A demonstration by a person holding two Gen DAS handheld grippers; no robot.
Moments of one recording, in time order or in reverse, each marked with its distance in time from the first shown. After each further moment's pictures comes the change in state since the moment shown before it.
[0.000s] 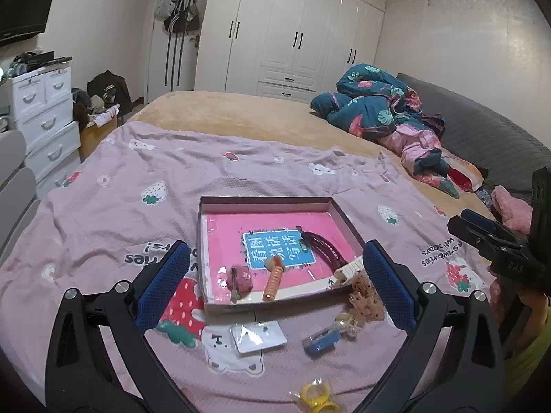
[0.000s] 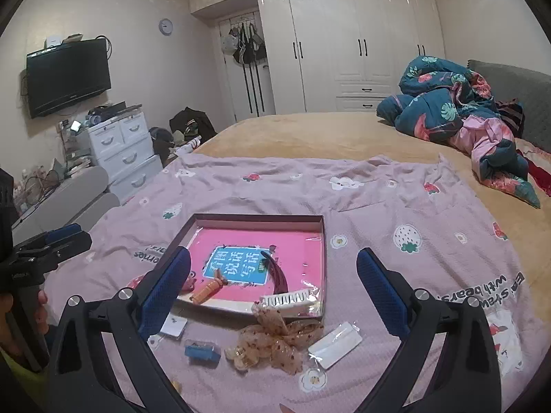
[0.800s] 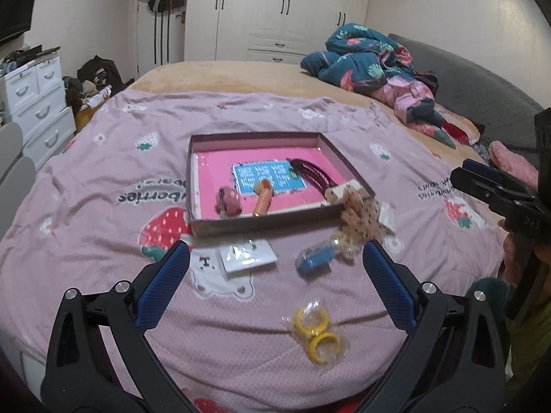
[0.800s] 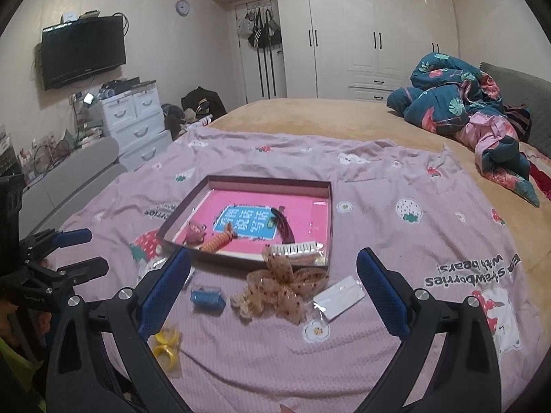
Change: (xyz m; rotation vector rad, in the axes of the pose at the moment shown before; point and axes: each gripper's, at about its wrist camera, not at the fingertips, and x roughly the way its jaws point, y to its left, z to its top) left arm -0.010 -0.020 -0.077 0.070 0.151 -0.005; right arm -0.023 0.013 -0.052 -0.069 0.073 0.016
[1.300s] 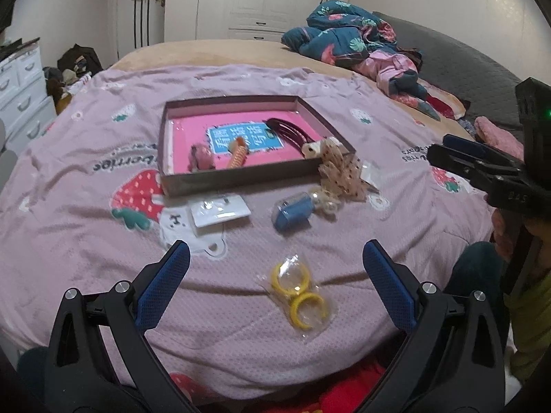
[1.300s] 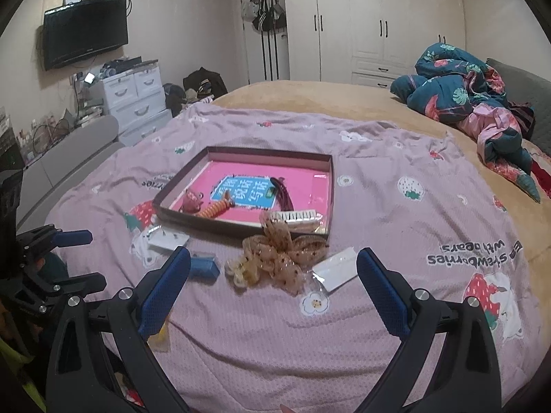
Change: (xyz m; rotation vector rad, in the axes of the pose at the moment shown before) left arm 0.013 -0.015 -0.037 0.034 0.089 -0.069; right arm 0.013 0.001 -0.030 -0.032 0.078 -0.001
